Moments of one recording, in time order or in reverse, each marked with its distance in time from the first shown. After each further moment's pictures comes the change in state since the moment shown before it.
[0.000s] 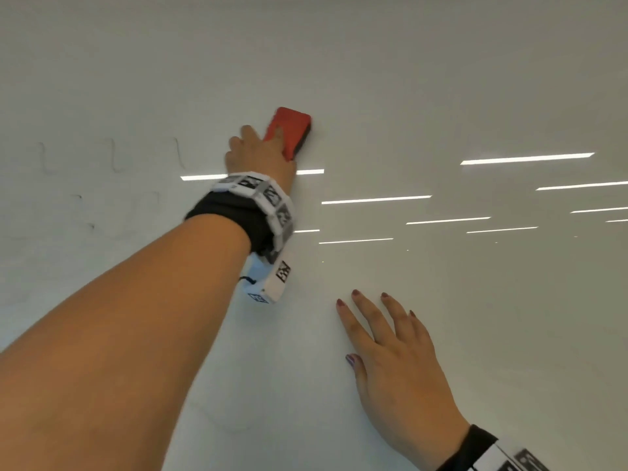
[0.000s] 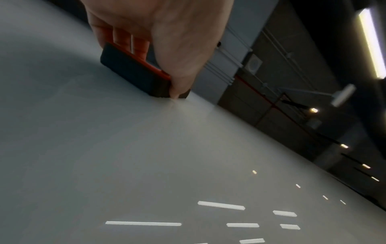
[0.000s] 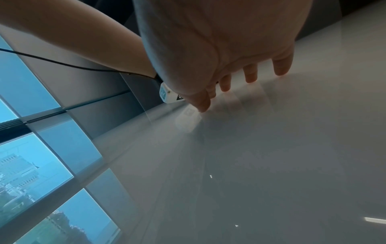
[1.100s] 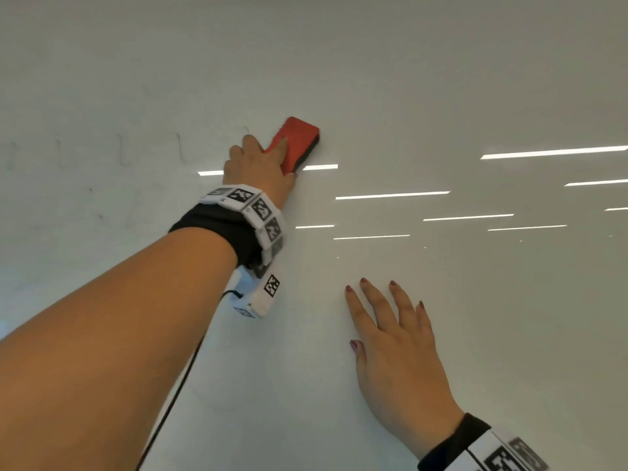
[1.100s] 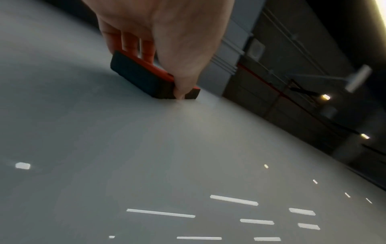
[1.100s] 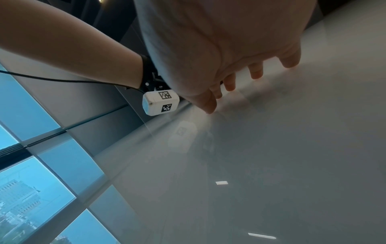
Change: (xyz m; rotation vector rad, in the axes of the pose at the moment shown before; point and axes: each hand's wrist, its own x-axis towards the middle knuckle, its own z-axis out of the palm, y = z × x) left_hand -0.030 -0.003 0.002 0.057 -0.005 0.086; right_hand -0.001 0.018 0.002 0.051 0.045 0.021
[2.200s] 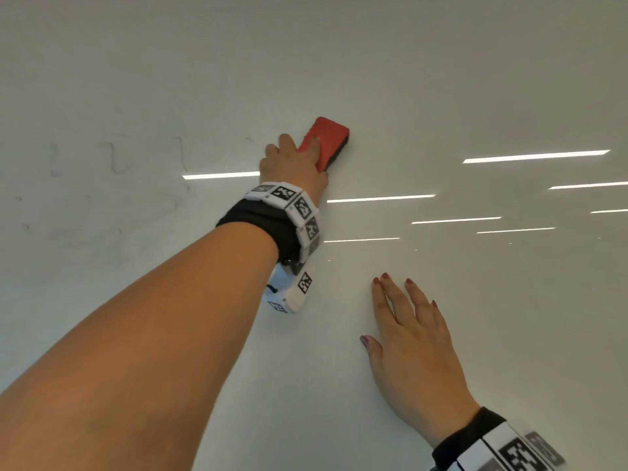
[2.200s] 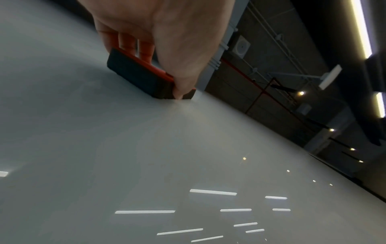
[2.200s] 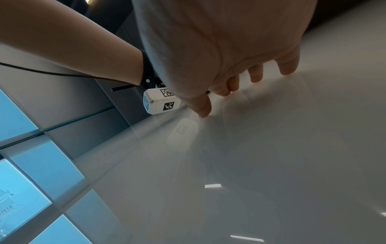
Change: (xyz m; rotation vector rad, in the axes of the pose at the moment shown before) left_hand 0.016 0.161 0.002 0.000 -0.034 0.035; right_hand -0.010 0.130 -0.022 -0.075 0.014 0.062
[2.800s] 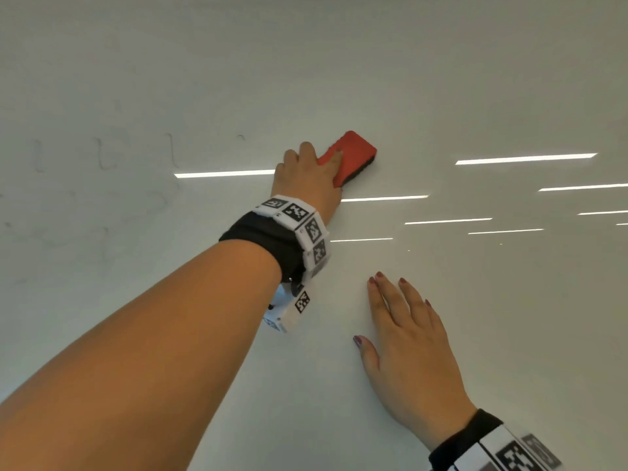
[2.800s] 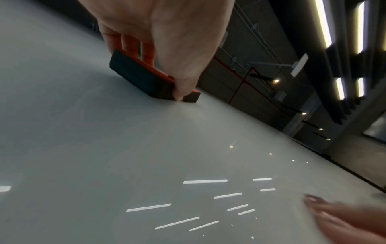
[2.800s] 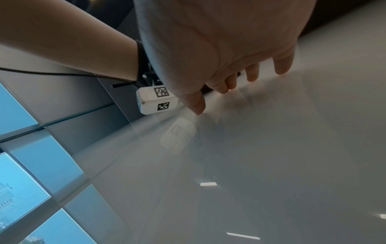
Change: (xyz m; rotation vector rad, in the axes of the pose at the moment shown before) left_hand -0.018 0.020 0.008 0.022 0.063 0.176; right_hand 0.000 0.002 -0.003 -0.012 -0.043 0.025
